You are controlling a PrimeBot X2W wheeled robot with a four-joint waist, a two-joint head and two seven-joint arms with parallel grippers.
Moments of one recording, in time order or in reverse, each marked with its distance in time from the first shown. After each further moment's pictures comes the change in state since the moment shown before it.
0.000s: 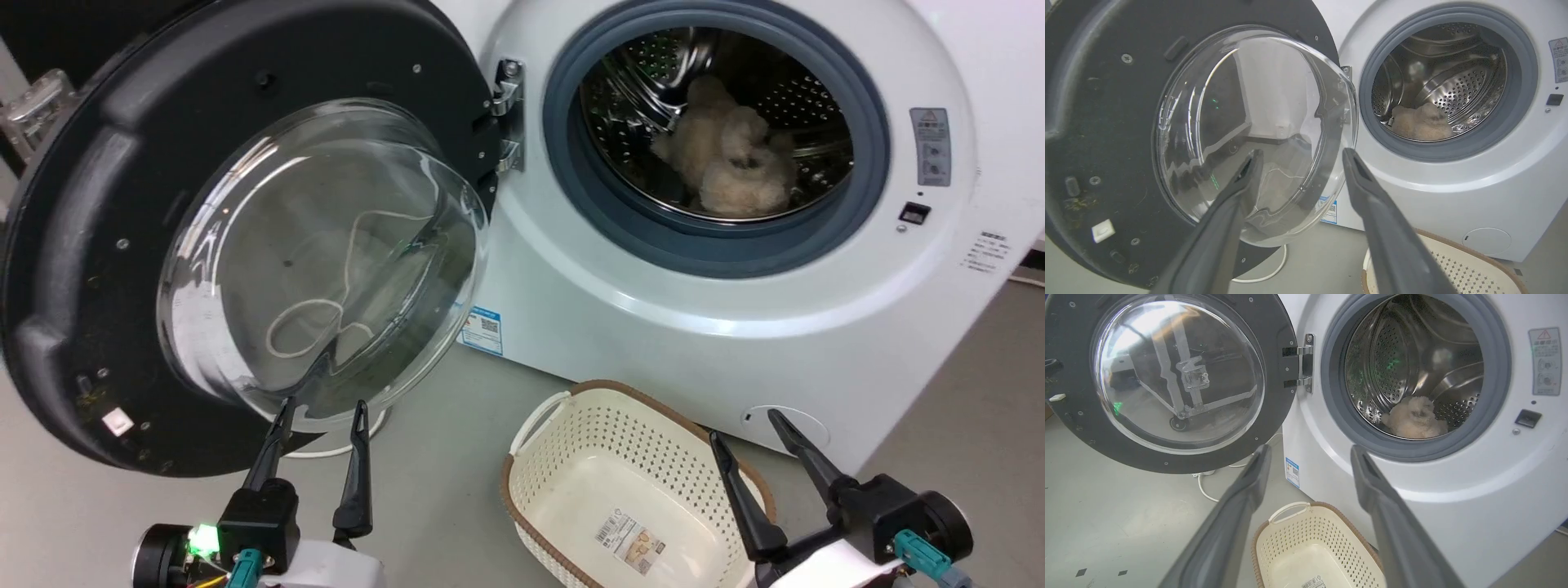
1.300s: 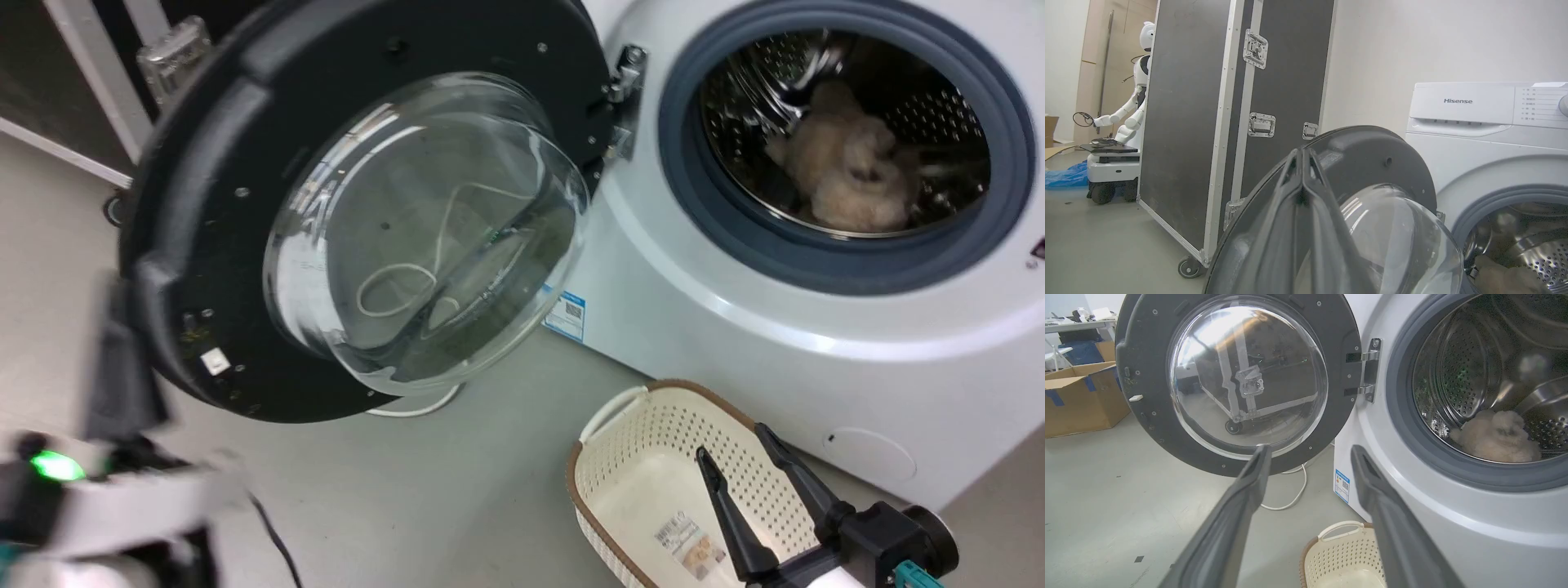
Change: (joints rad) left arm -0.101 -0.014 0.200 -0.207 -0.167 -0.047 -0.096; right arm 0.029 -0.020 0.046 0.007 0.040 0.000 -0.093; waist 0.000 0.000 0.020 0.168
